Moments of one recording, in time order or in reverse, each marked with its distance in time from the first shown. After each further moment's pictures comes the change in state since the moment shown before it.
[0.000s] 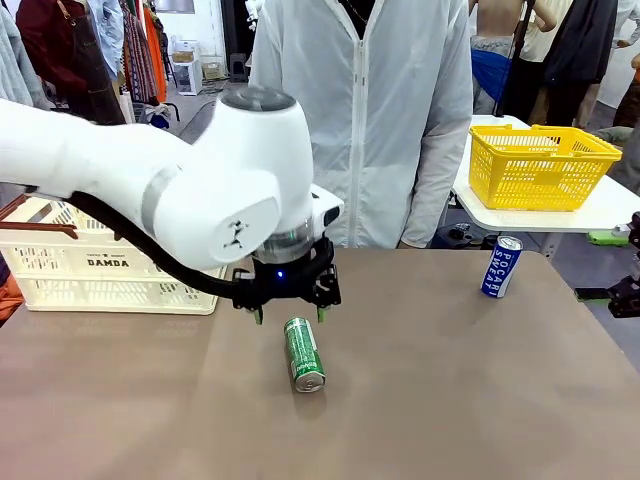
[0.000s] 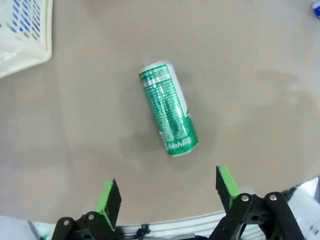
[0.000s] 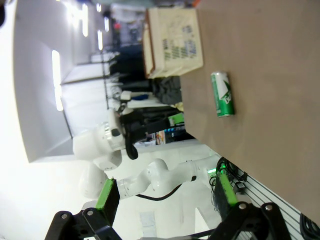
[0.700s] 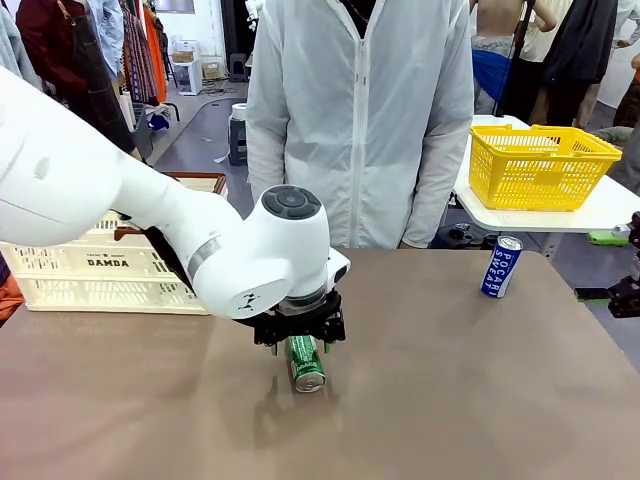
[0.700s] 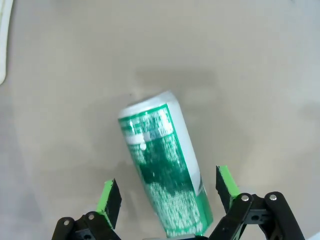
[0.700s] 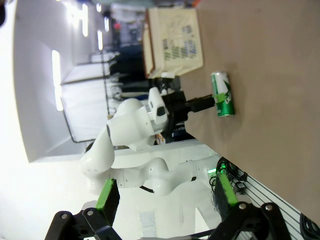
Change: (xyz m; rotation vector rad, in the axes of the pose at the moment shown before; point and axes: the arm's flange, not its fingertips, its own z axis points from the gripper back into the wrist) left arm 0.018 -0.012 -0.127 0.027 -0.024 0.013; right arm 0.000 0.000 0.000 0.000 0.000 0.000
